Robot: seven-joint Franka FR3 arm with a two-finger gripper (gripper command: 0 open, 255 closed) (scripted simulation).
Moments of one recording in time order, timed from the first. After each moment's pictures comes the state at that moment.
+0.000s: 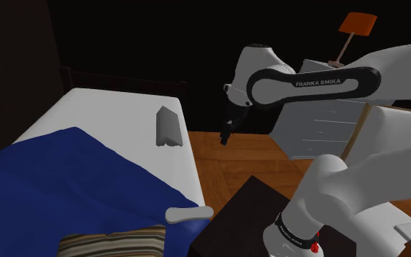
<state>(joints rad) 0.09 -0.69 -0.06 -2.66 -0.11 2.00 -0.11</state>
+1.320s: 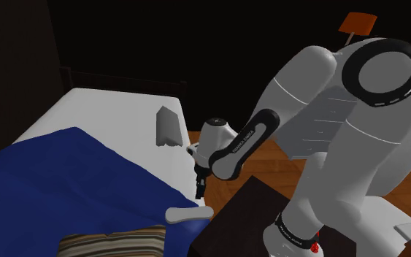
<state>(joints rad) 0.31 0.00 -0.08 -2.81 0.01 2.81 -0.47</state>
